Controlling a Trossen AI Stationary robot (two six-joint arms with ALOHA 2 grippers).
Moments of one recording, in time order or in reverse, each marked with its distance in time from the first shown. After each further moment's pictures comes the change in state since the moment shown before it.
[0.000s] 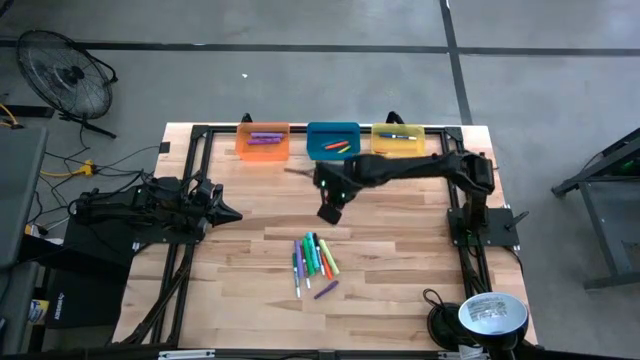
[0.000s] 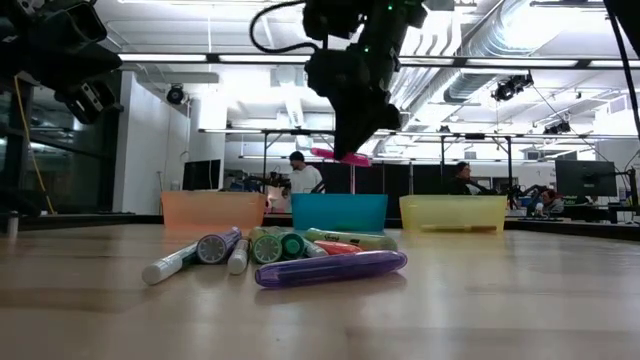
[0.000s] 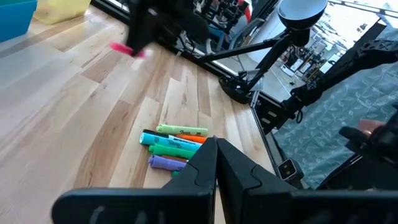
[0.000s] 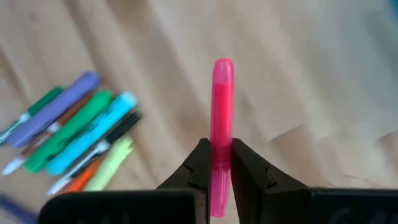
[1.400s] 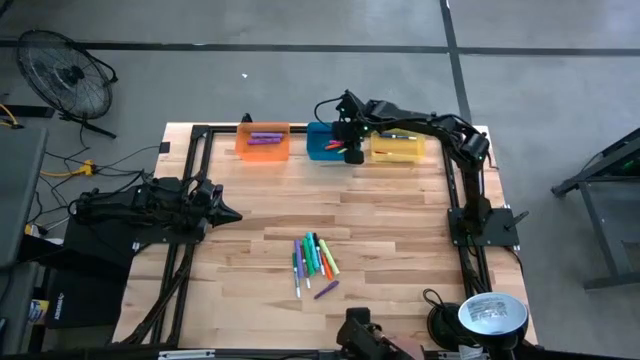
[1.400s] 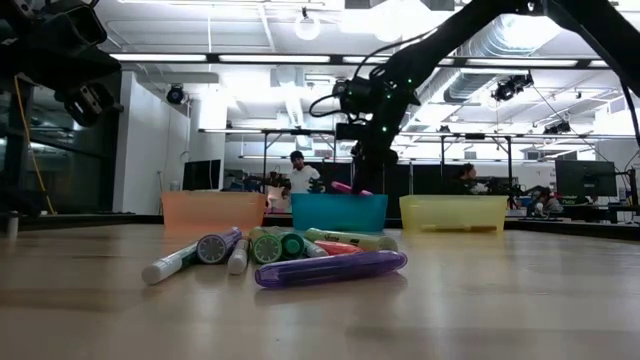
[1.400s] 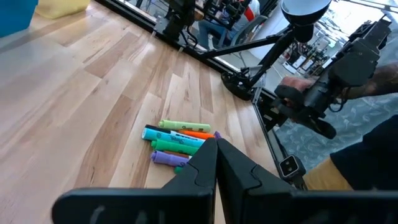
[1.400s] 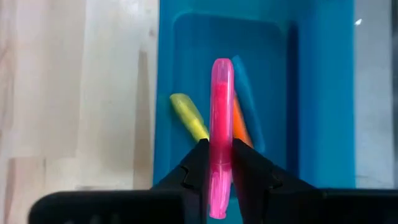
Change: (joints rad) left arm 0.000 0.000 0.000 -0.018 0.000 0.000; right arm -0.512 0.114 -0.001 0.211 -0.120 -1.029
